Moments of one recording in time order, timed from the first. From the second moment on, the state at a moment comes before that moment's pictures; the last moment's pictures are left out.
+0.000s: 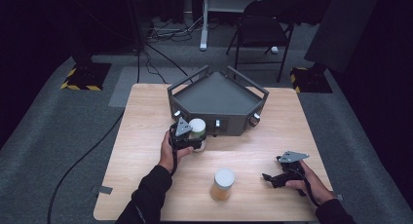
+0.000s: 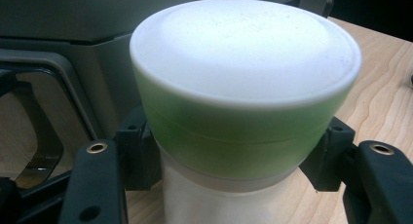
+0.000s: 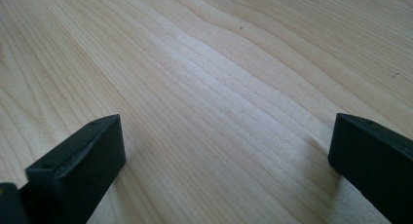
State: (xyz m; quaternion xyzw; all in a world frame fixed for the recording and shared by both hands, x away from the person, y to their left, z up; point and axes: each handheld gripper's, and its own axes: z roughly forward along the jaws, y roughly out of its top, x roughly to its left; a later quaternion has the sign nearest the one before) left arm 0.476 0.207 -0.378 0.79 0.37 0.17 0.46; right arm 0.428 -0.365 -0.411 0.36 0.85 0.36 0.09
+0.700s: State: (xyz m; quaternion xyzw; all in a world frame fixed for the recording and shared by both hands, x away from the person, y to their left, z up) left arm 0.468 0.214 -0.355 0.77 0.38 0.18 0.48; right arm 0.428 -0.365 -0.411 0.36 0.85 0.36 0.09
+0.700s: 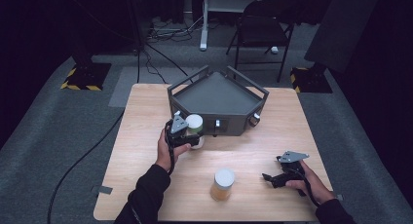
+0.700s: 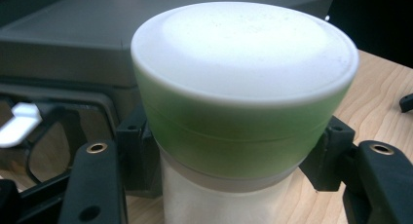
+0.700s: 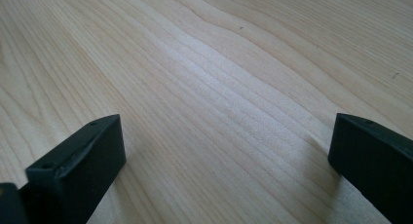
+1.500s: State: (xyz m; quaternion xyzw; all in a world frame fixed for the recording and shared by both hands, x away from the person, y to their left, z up) left arm 0.463 0.197 -0.320 0.77 0.36 0.20 0.49; right arm 0.428 -0.365 -0.411 0.36 0.85 0.36 0.09
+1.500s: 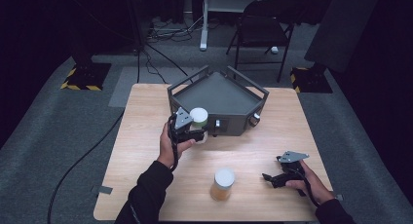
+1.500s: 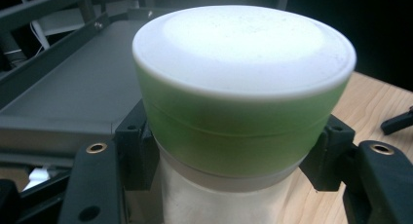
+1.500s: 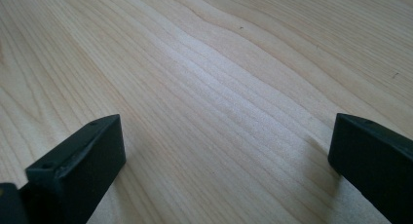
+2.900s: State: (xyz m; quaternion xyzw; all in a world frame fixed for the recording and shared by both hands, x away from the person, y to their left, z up) left arm 0.505 0.183 -0.264 0.75 0.35 0.21 0.52; right arm 0.428 -0.365 -0.411 0.36 0.85 0.36 0.09
